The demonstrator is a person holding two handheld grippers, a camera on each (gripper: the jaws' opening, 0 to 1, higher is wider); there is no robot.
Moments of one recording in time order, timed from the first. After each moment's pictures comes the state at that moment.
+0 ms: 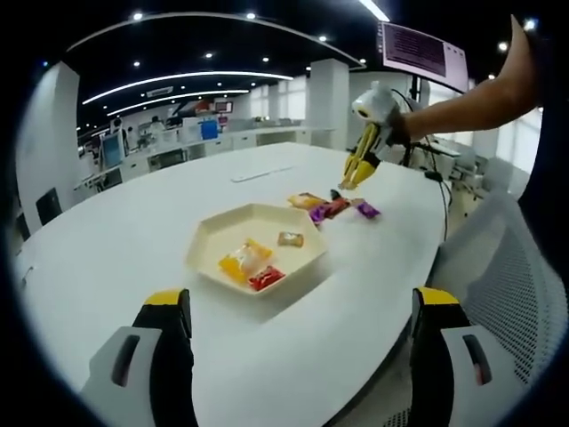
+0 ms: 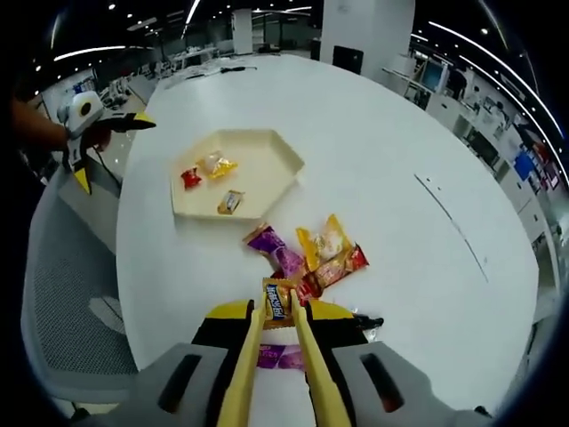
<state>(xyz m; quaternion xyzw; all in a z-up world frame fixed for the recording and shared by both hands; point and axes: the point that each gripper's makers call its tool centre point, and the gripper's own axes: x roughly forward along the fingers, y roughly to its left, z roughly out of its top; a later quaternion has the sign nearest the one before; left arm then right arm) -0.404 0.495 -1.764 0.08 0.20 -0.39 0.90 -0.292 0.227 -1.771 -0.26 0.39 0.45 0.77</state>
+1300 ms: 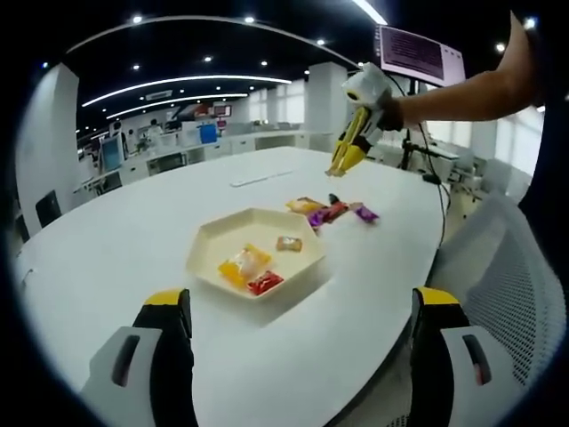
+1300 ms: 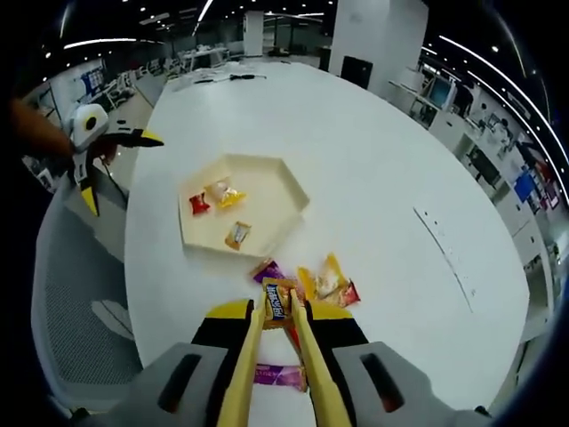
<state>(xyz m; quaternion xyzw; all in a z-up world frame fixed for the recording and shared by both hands) -0.404 0.495 -1.761 0.08 0.19 -0.39 0.90 -0.281 0.260 -1.735 -0.28 0.36 0.46 0.76</state>
